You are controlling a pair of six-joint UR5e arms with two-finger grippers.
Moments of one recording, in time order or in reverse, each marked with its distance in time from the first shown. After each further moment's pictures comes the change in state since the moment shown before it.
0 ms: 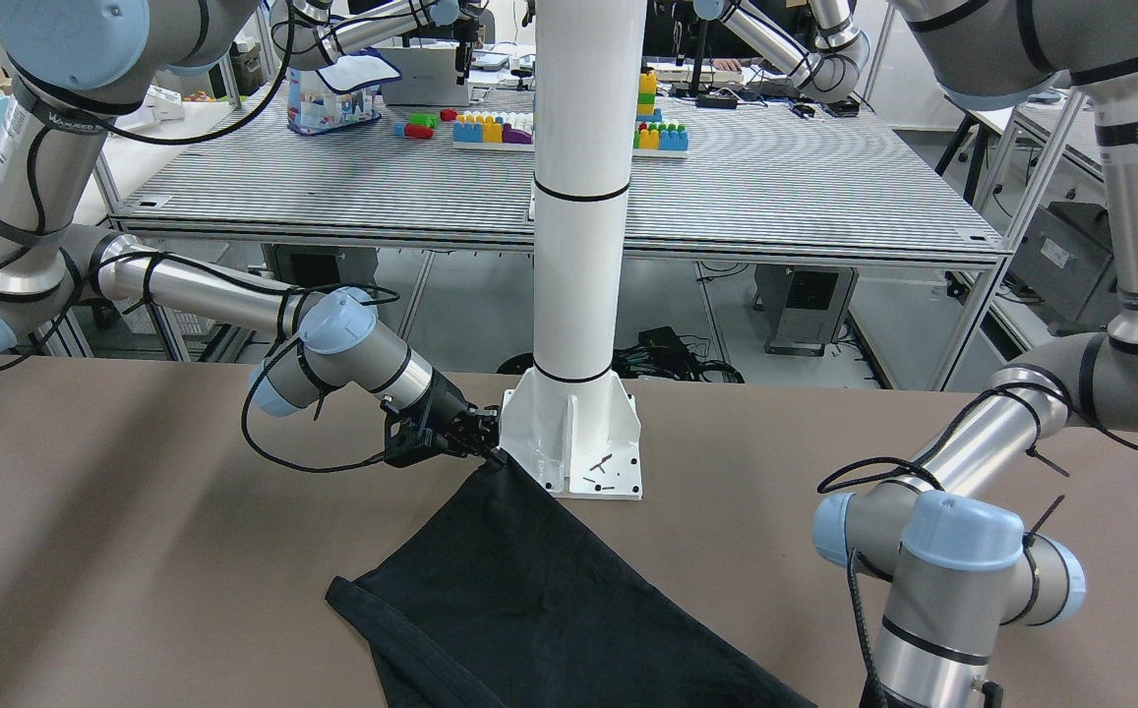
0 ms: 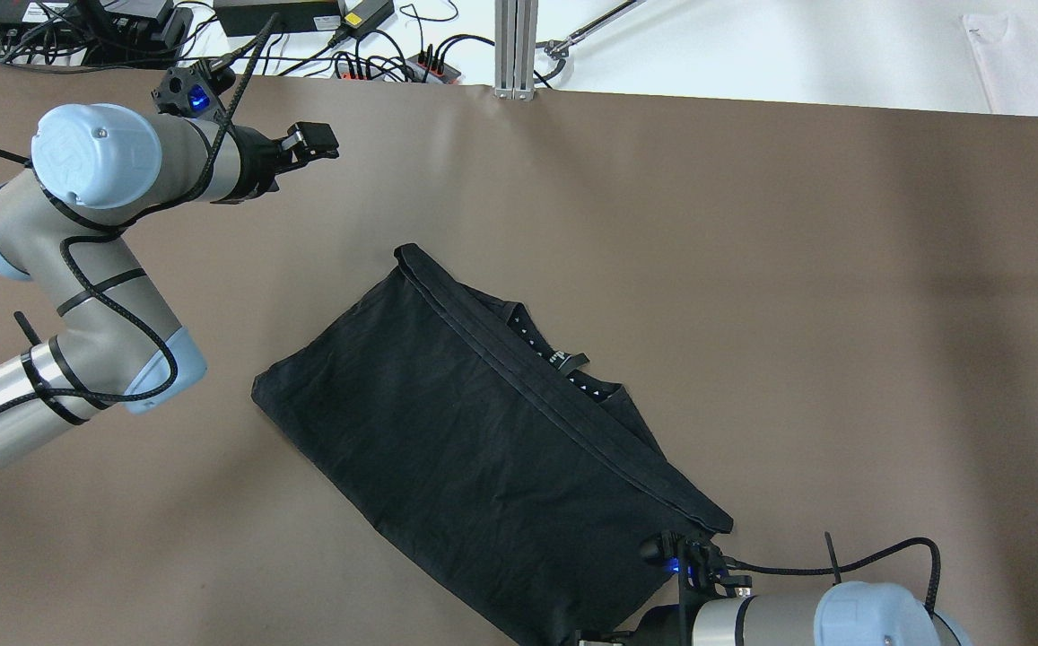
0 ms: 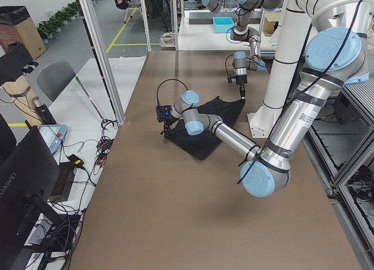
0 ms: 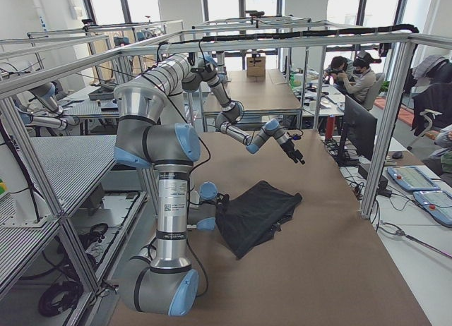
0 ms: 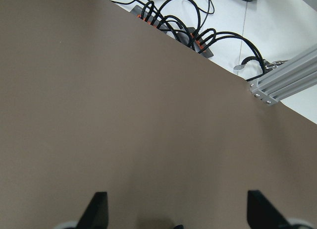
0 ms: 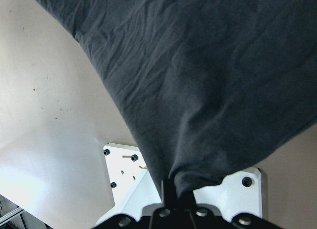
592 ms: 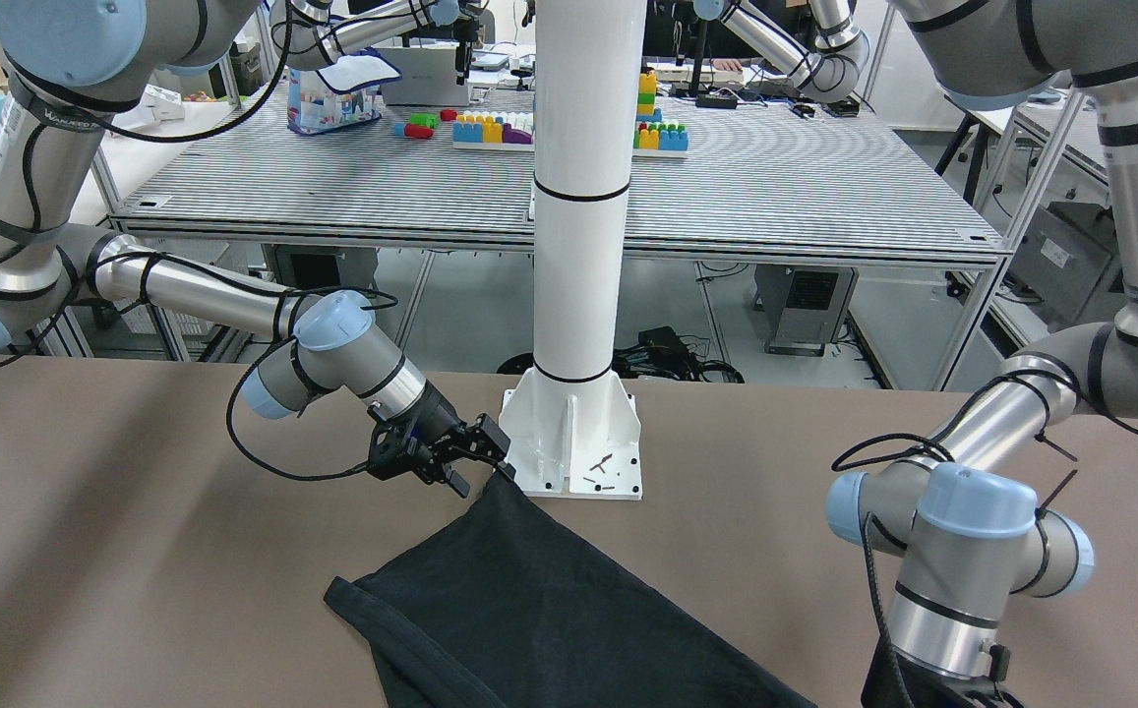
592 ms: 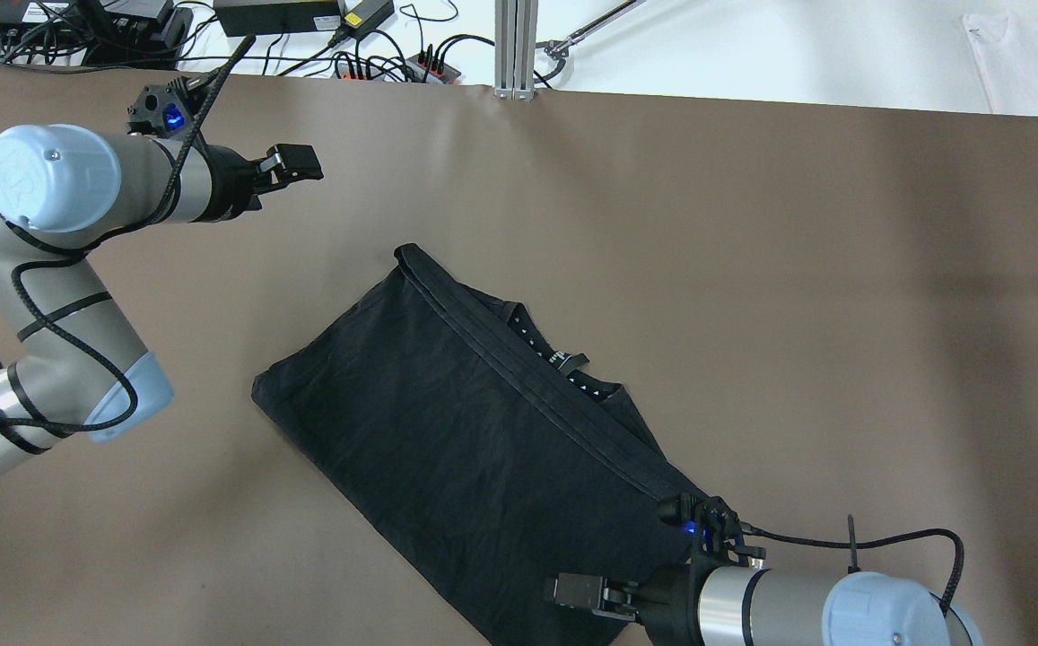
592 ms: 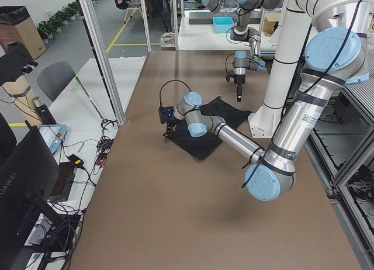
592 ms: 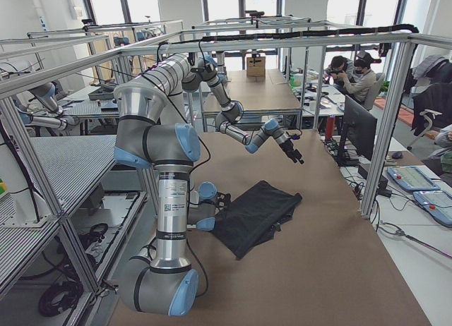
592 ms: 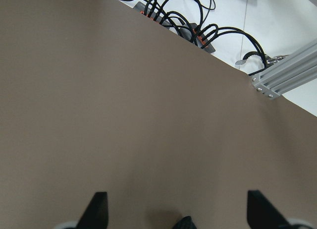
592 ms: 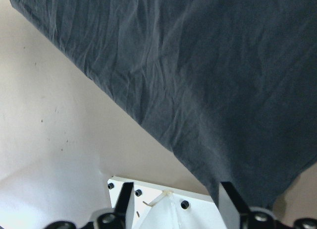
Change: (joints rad) left arm 0.011 0.082 -0.098 0.000 -0.026 0.035; right arm 0.028 -0.004 -0.003 -0.001 -0.146 -0.008
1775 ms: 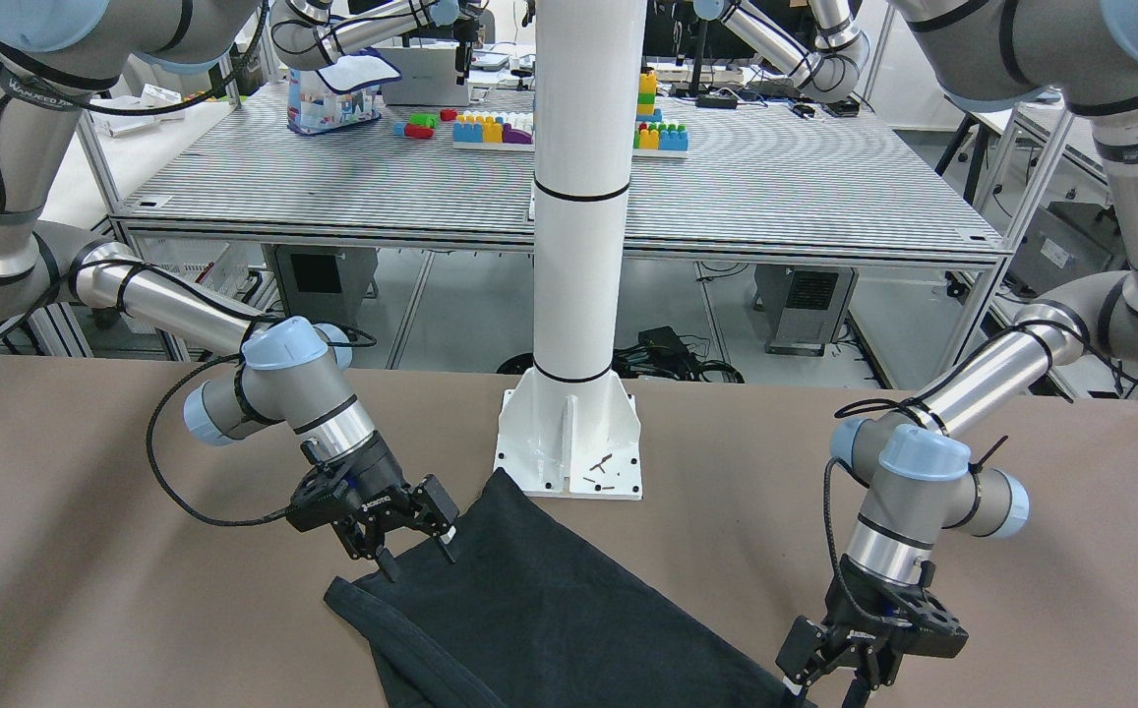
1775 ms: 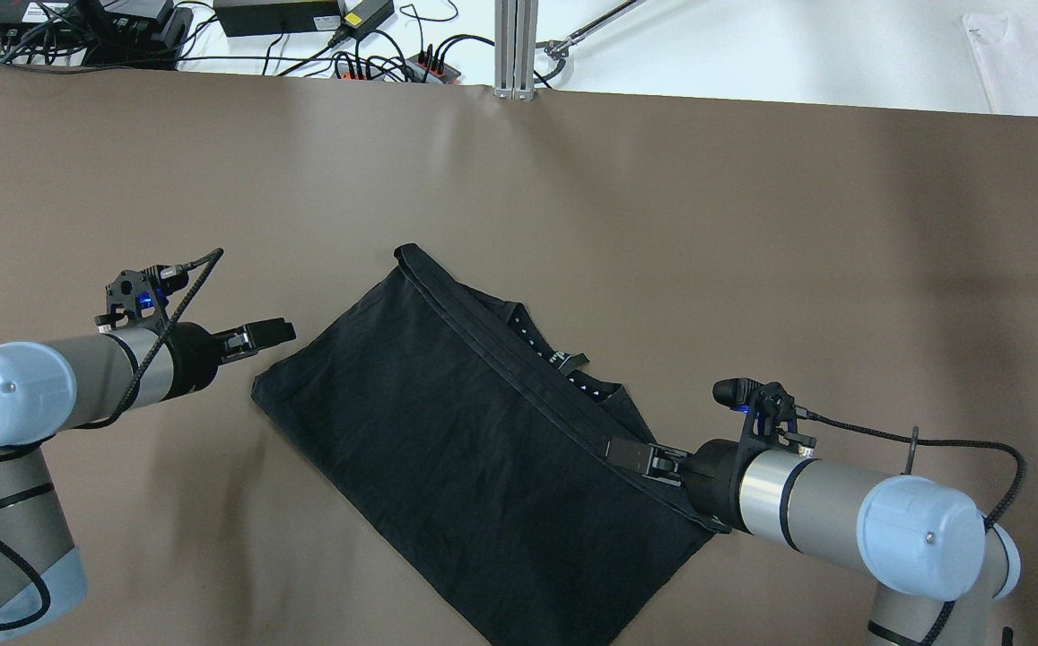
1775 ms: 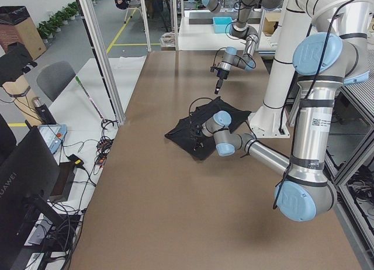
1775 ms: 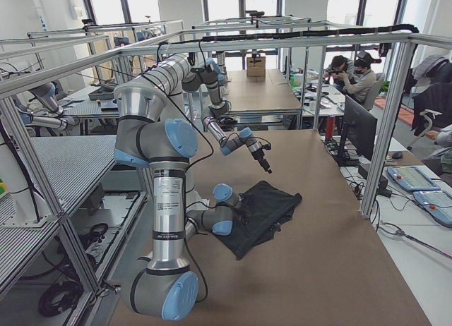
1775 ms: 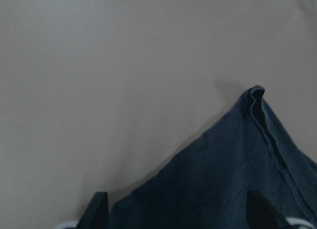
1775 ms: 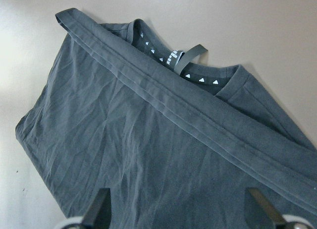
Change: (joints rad) left arm 0.252 0.307 -0.138 -0.174 0.149 -0.046; right arm 0.194 0.003 -0.041 -0.011 -0.086 -0.130
